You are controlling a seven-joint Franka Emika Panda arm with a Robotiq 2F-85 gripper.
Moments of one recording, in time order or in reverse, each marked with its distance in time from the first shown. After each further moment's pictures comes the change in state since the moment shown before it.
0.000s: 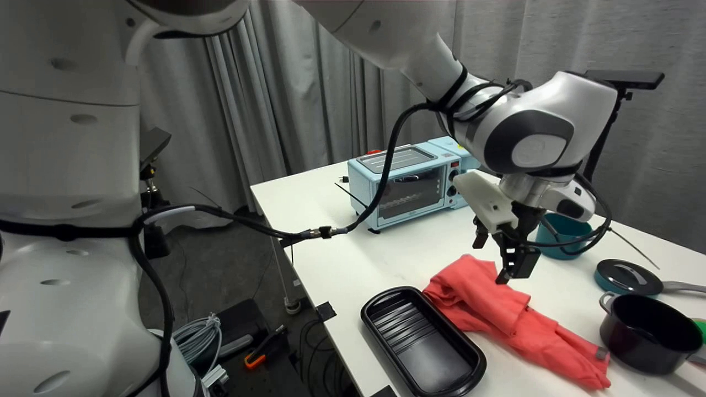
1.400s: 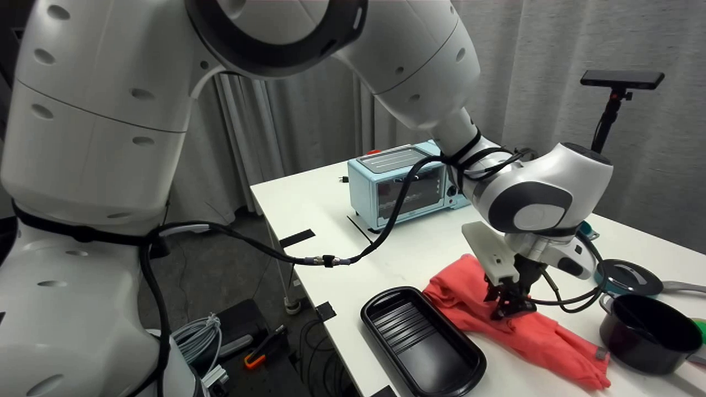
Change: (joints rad) arm -0.029 0.198 0.001 0.043 0.011 0.126 0.015
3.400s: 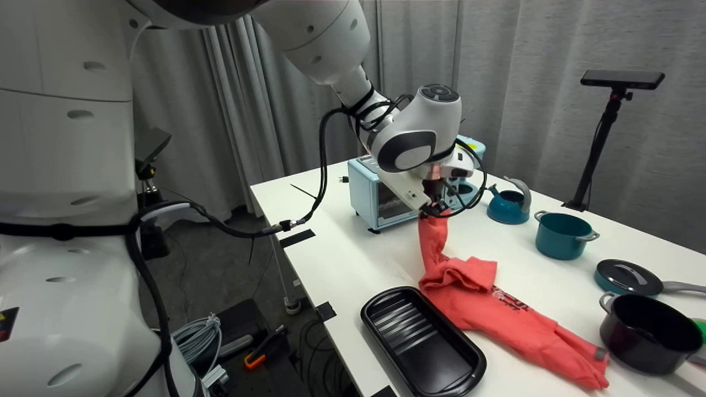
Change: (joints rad) arm 0.084 -0.230 0.353 -0.230 0.168 0.422 -0.267
